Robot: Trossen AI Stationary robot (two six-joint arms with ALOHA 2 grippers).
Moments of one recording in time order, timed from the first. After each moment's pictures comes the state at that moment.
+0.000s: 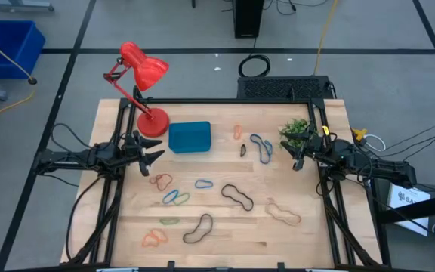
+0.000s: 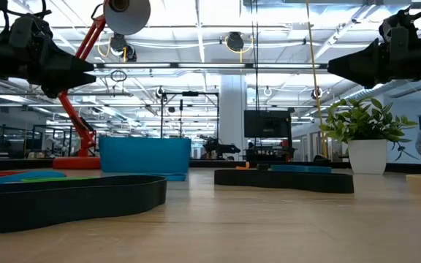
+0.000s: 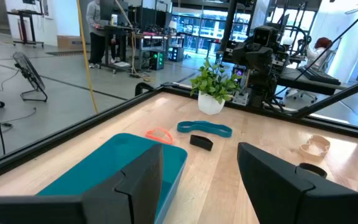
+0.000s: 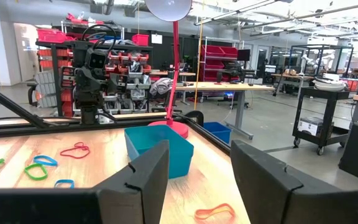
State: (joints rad) left arm -0.03 0.03 0.05 -0.05 -0.34 -0.15; right arm -0.16 0.02 0.02 0.13 0.21 -0.06
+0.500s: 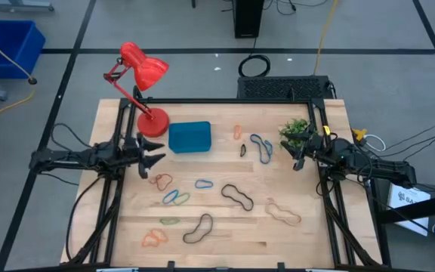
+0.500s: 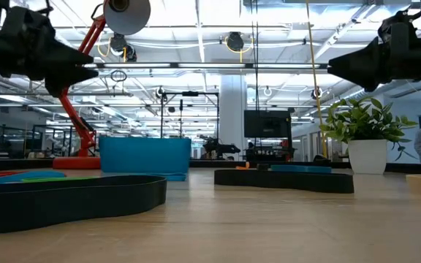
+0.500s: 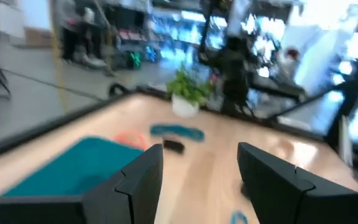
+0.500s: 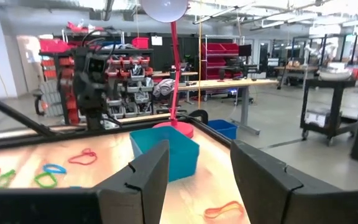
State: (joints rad) left arm -0.03 0.12 0.05 0.03 -0.23 -0.22; right arm -0.16 0.02 0.02 0.13 0.21 0.03
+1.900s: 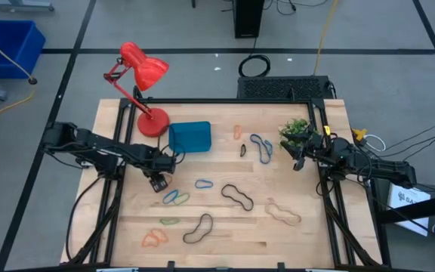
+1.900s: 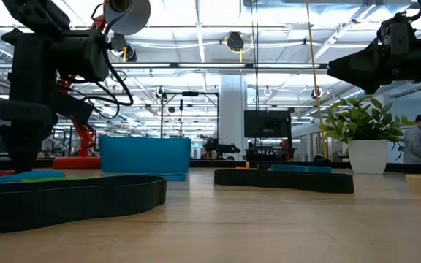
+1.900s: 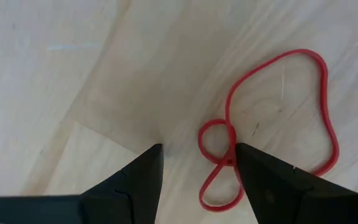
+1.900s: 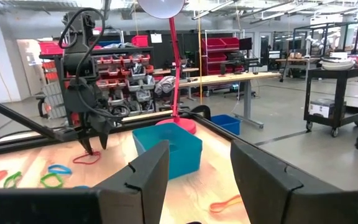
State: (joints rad) left arm -0.05 1.39 0.59 -0.77 0.02 -0.60; right arm -0.16 0.02 0.02 0.11 0.21 0.05
